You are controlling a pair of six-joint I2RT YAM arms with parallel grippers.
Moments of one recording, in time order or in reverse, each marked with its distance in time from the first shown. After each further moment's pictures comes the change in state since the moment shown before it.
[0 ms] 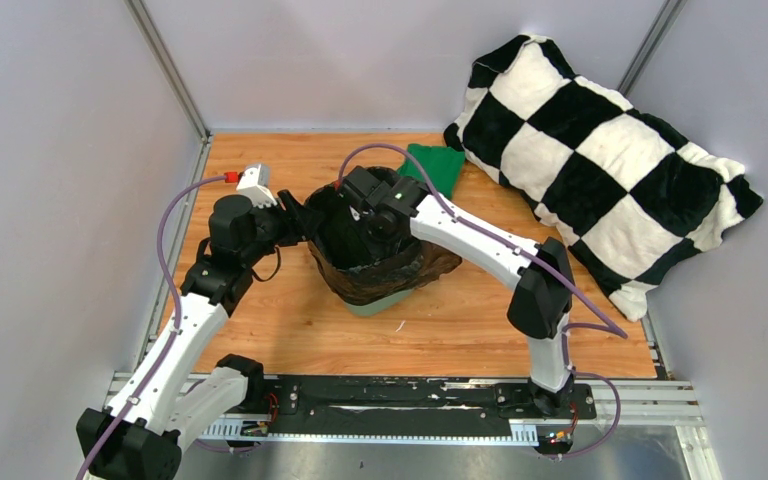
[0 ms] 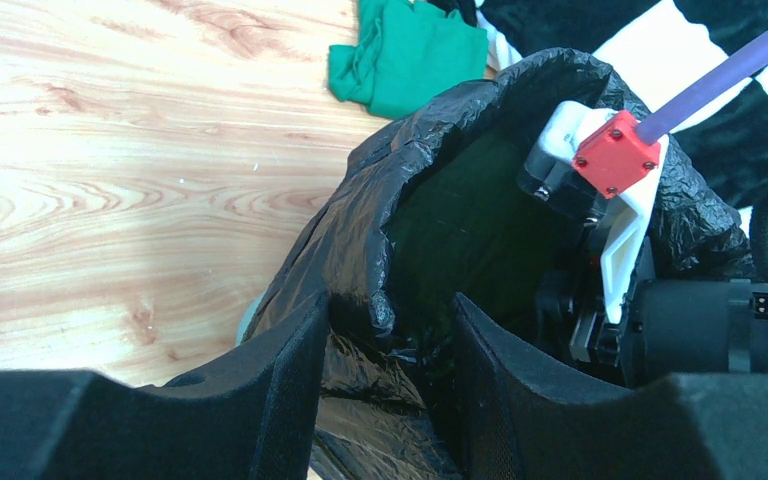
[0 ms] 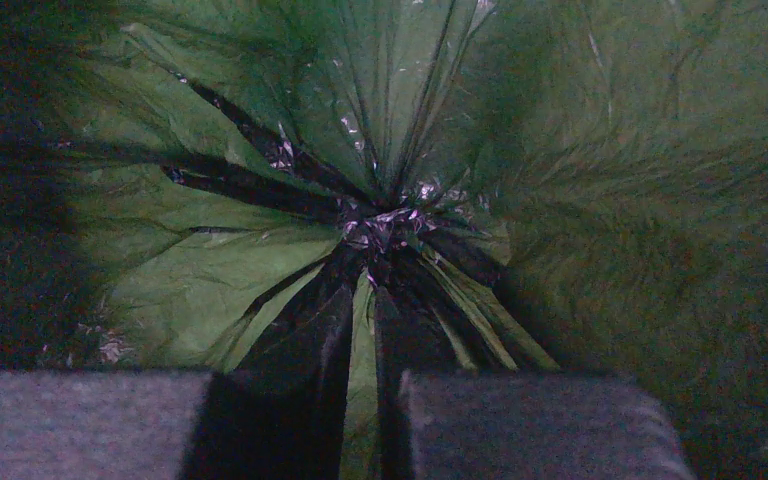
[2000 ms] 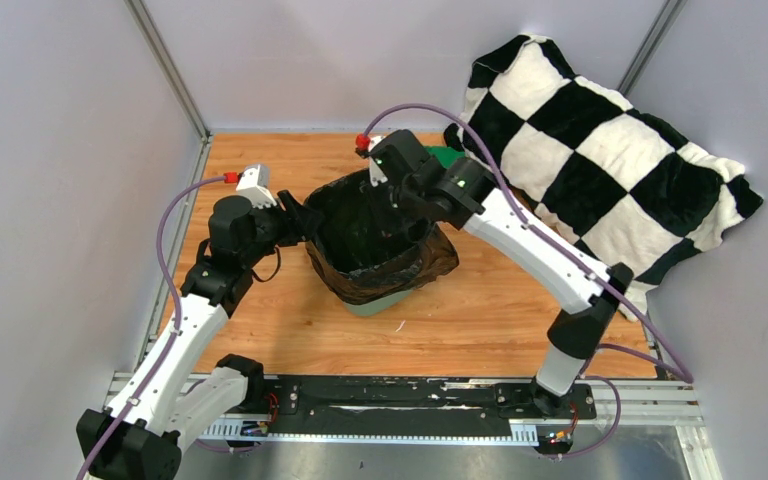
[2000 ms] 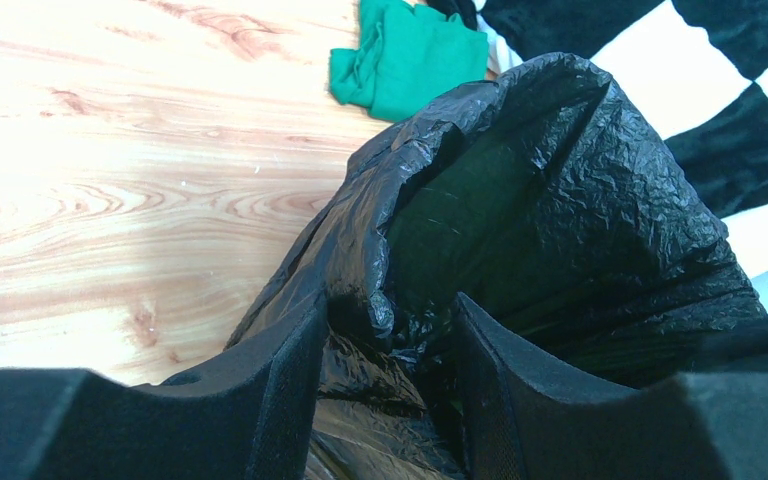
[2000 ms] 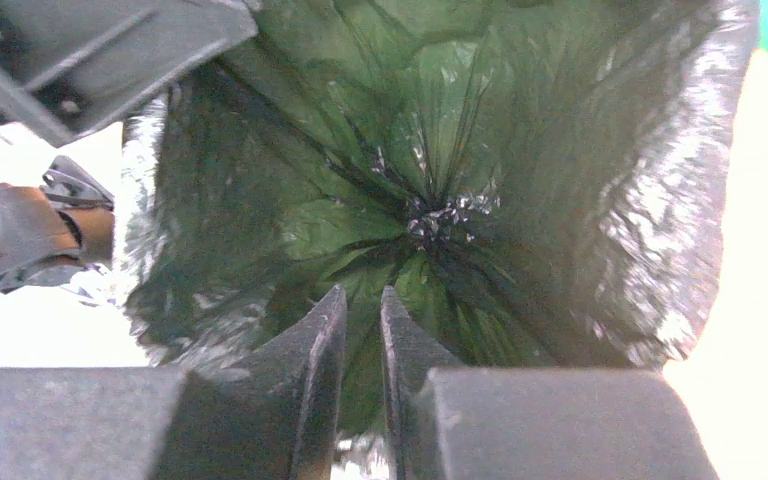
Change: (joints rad) left arm 0.000 -0.006 -0.008 0.011 0.001 0.000; right arm -0.018 -0.206 0.105 -0.005 -0.064 0.027
